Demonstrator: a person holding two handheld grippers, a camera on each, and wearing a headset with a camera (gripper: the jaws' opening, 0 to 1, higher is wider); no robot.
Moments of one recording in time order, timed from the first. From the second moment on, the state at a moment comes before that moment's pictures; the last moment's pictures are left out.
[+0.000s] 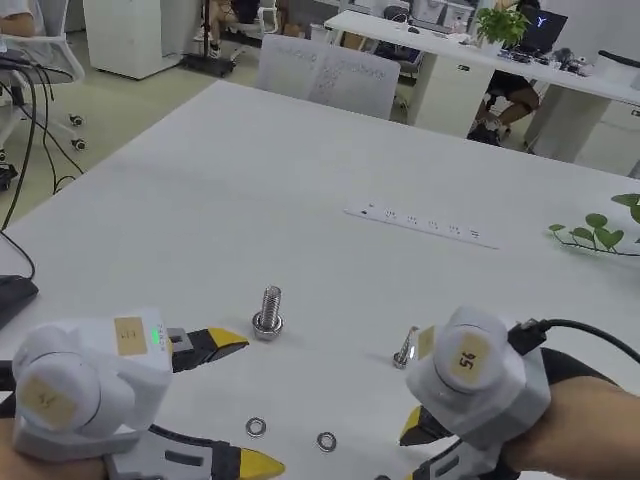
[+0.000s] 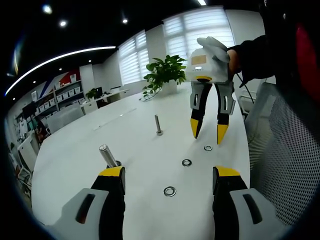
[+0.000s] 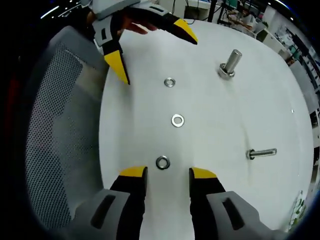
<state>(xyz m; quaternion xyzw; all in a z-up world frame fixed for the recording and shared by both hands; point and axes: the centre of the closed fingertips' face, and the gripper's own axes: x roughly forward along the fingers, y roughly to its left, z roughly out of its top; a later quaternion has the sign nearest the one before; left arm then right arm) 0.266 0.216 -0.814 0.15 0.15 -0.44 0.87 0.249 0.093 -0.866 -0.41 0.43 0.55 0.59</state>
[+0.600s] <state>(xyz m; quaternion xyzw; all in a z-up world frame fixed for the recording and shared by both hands) 0.264 0.218 -0.812 0.14 0.15 -0.44 0.87 0.241 0.101 -0.874 -0.42 0.43 0.55 0.57</state>
